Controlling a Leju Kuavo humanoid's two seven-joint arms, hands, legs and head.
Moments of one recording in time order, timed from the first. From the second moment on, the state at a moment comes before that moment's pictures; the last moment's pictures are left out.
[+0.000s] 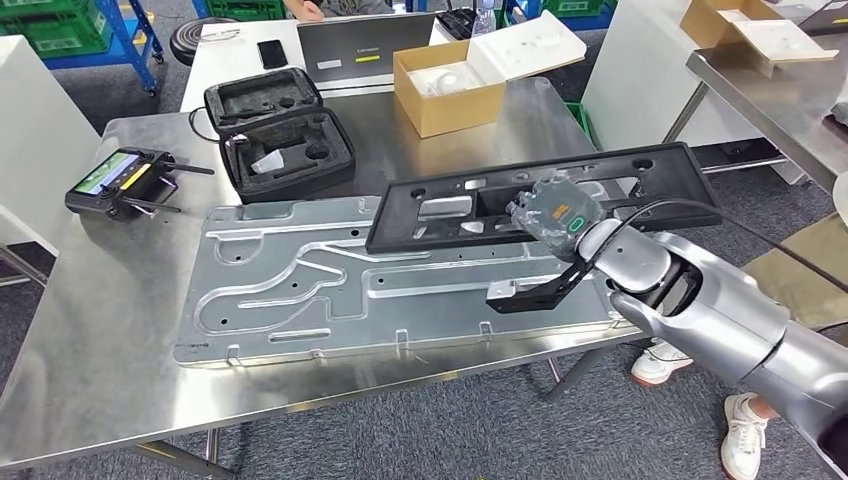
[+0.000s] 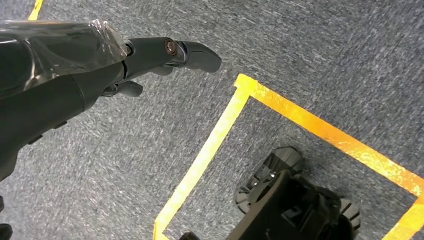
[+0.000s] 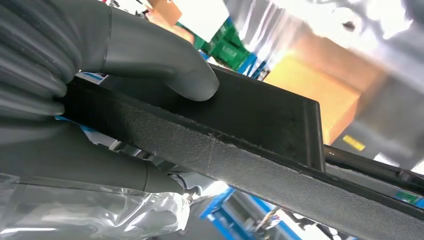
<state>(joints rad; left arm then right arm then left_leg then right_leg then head) -0.19 -0.04 -1.16 -0.24 0.52 0.42 -0.05 -0.85 -0.73 0.83 -1.65 1.08 0.24 0.33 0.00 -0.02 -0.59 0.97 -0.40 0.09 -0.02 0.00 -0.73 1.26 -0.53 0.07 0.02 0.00</state>
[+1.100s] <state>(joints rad) -0.20 -0.05 -1.20 -0.24 0.50 0.44 -0.04 -0.92 -0.53 0.97 -1.36 1.06 0.08 0.32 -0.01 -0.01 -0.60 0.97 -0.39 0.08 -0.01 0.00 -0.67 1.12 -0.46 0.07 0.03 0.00</state>
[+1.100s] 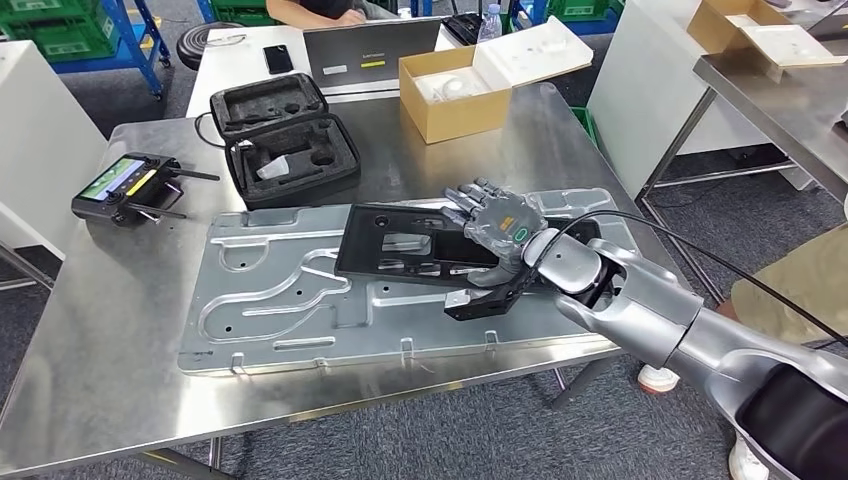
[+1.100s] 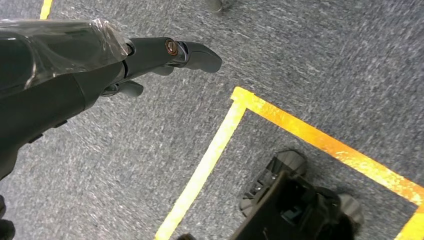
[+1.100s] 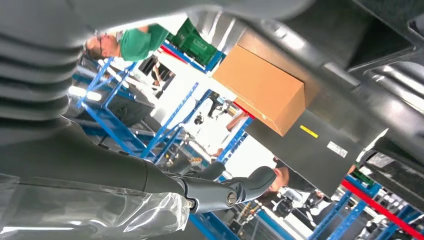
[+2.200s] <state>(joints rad) -0.14 -0.04 -1.16 -0.24 0.60 0.48 -0.09 -0.68 -0.90 0.68 -1.74 0.93 -0.02 0.56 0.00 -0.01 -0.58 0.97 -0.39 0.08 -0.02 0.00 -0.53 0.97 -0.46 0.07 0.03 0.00</state>
